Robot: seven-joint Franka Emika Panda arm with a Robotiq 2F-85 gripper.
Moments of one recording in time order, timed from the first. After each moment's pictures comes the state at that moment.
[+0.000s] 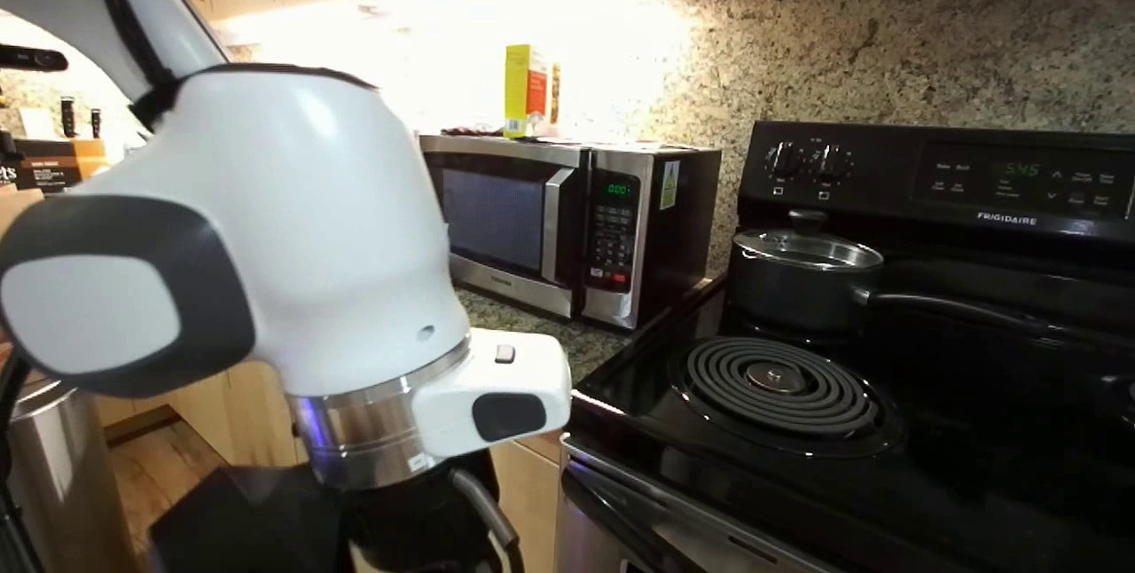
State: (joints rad) arm 0.36 0.29 -0.87 -2.47 0.38 2.84 -0.87
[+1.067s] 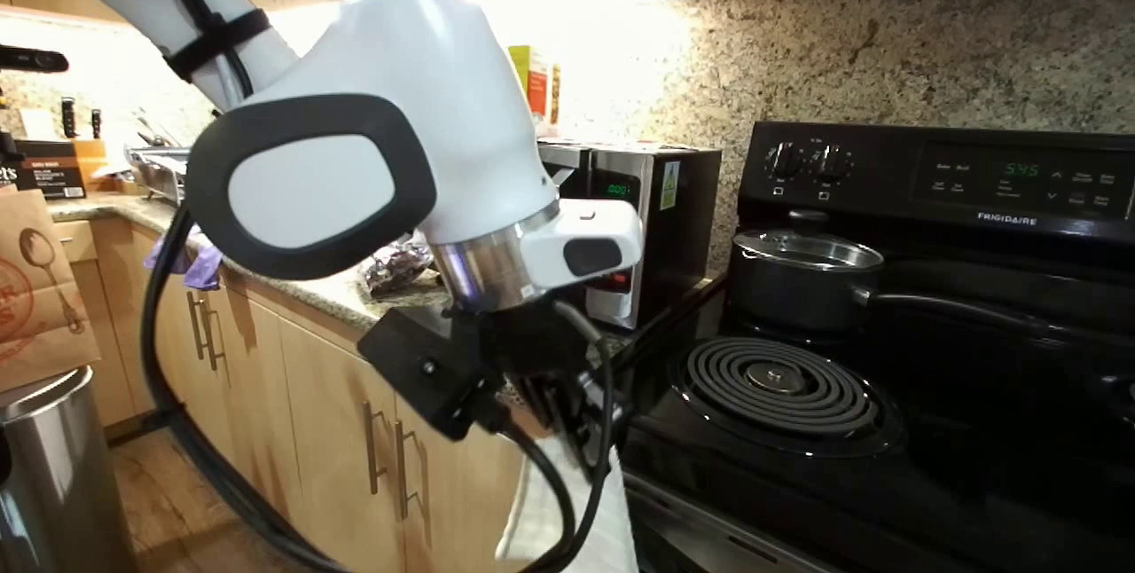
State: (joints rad) arm -0.10 0.23 -0.33 -2.27 0.11 2.88 -0.36
